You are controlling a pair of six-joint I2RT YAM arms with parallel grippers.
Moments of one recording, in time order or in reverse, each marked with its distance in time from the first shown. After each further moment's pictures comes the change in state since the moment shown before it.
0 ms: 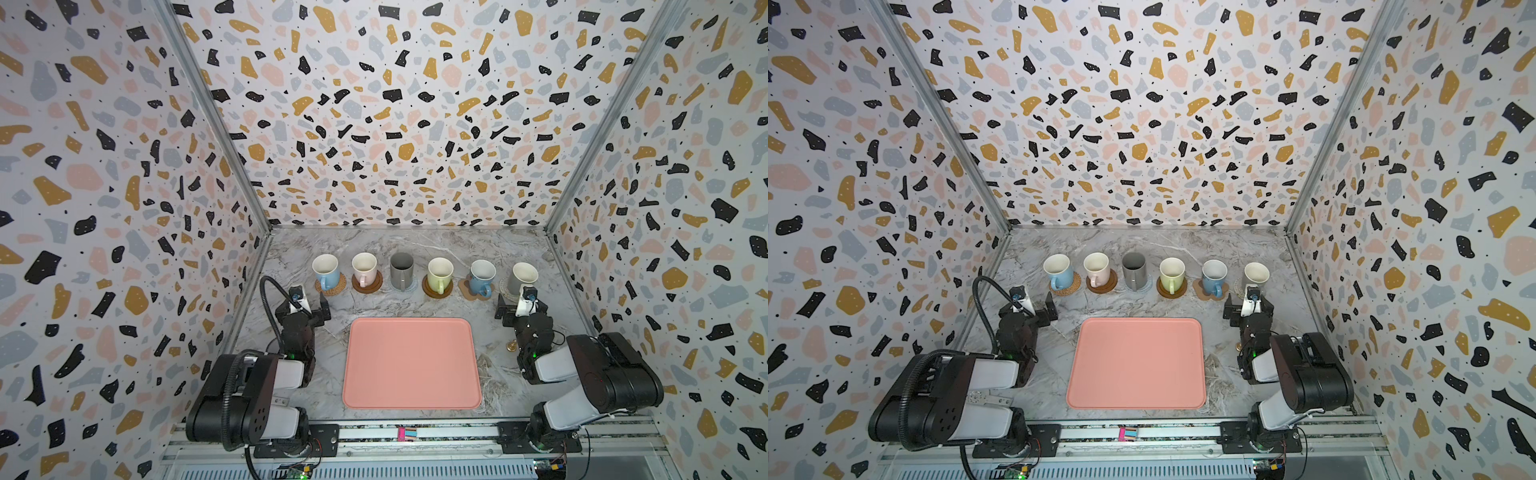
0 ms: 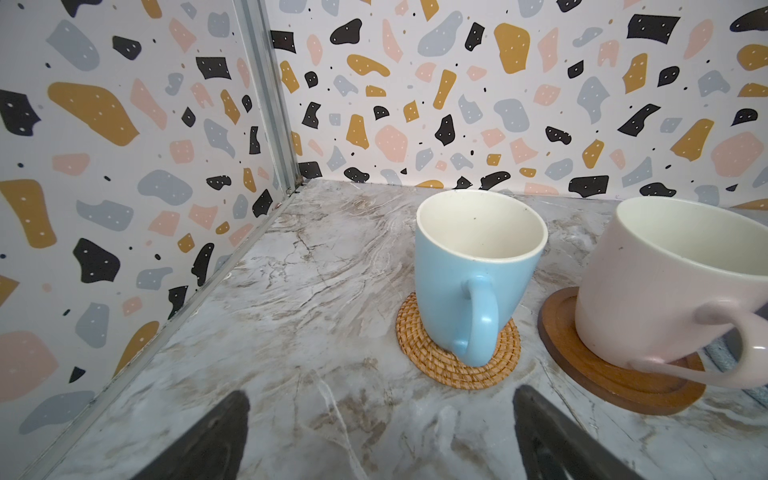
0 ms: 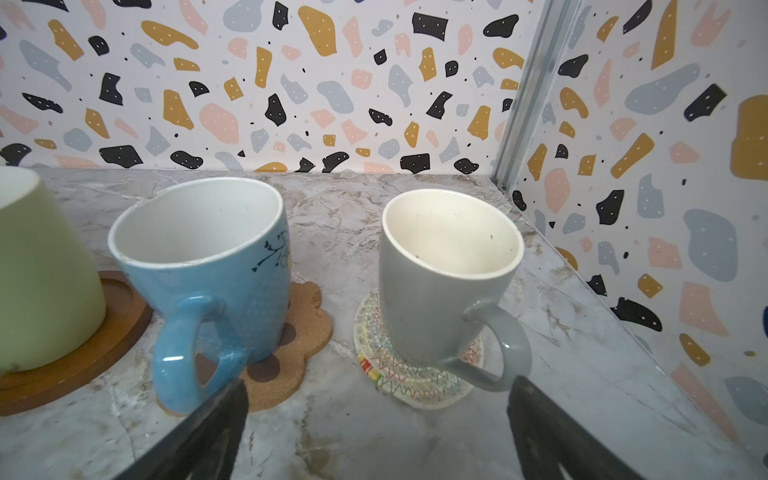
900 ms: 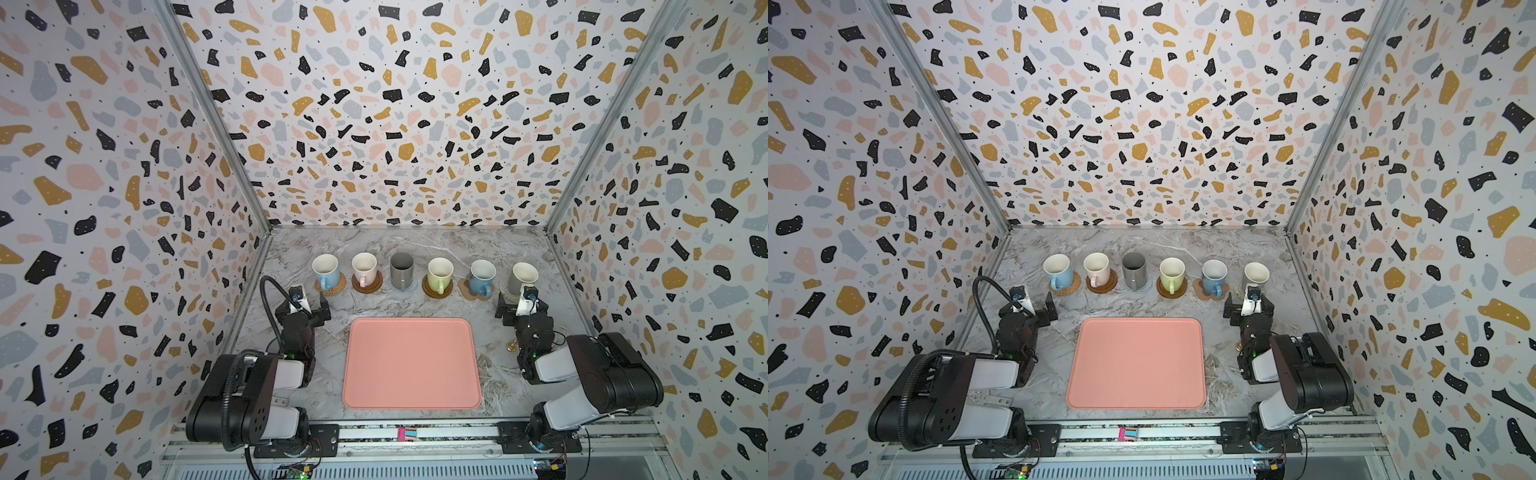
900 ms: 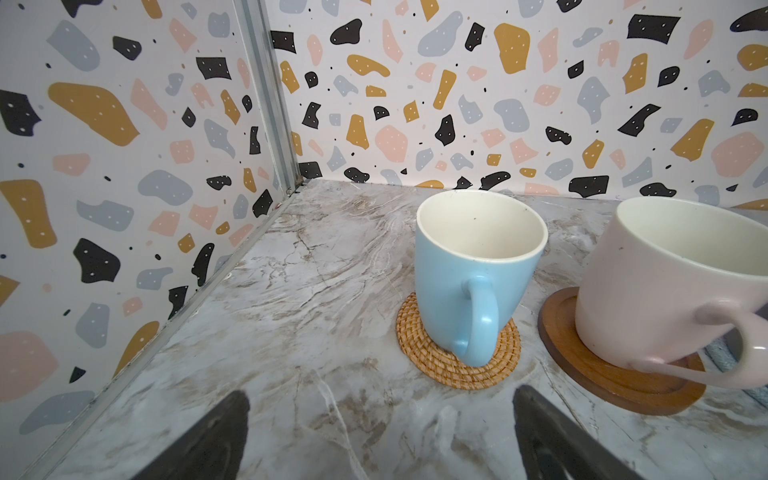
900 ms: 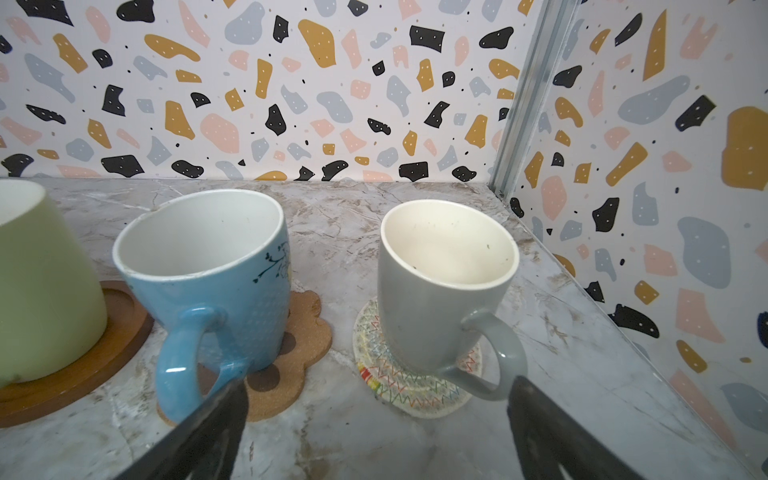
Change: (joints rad) left arm 0.000 0.000 0.000 0.000 0.000 0.000; right arm 0.000 0.000 0.000 0.015 0.003 -0.002
